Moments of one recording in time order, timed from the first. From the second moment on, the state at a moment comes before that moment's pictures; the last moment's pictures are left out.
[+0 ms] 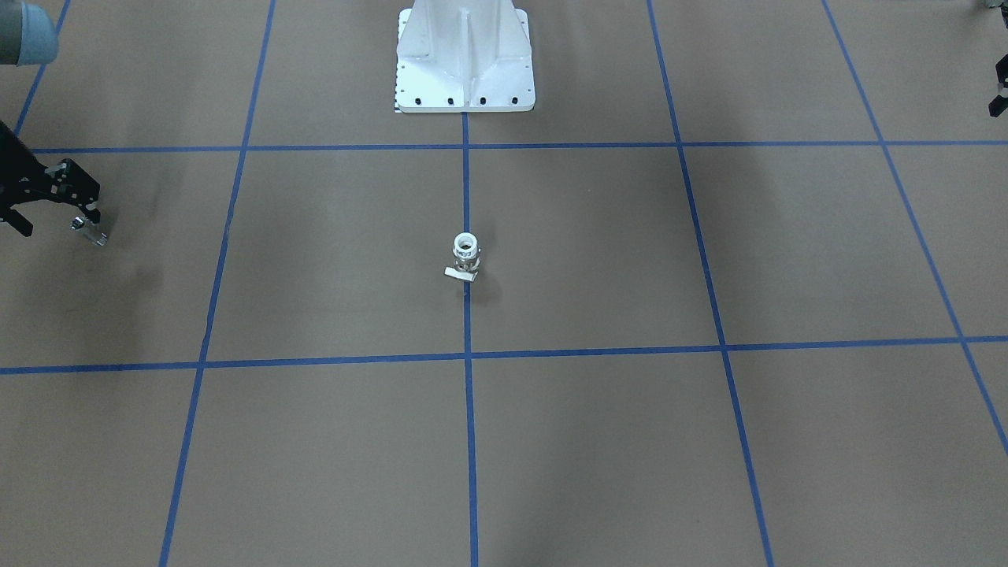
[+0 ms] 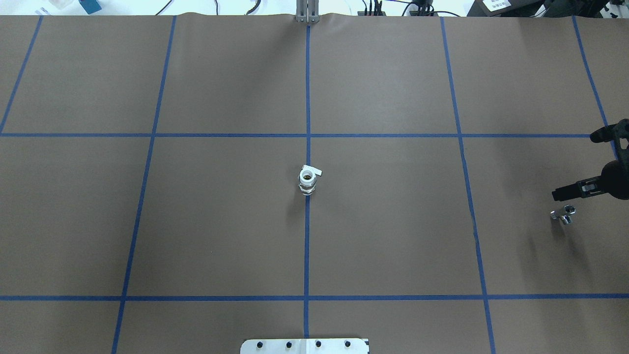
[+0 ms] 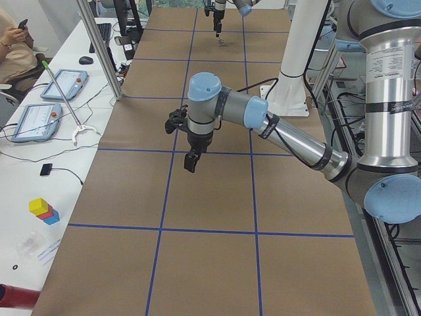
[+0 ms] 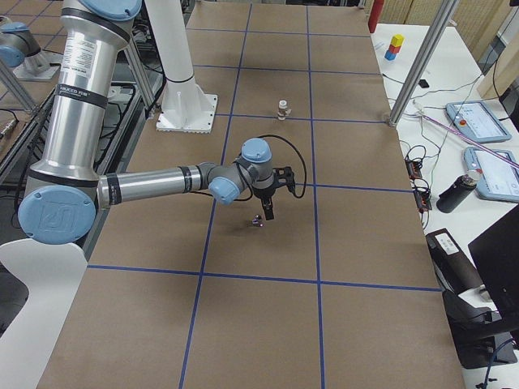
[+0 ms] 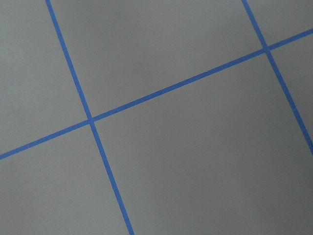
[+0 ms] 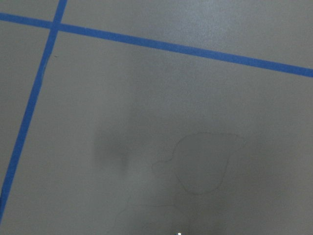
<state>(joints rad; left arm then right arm) -1.49 -1.48 -2.16 -1.31 -2.31 0.15 0.92 -1.81 1.88 -1.00 2.07 0.66</state>
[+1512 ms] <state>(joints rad) -1.49 -1.48 -2.15 -1.31 -2.31 0.15 0.84 -1.85 1.80 -0.86 2.01 0.69</state>
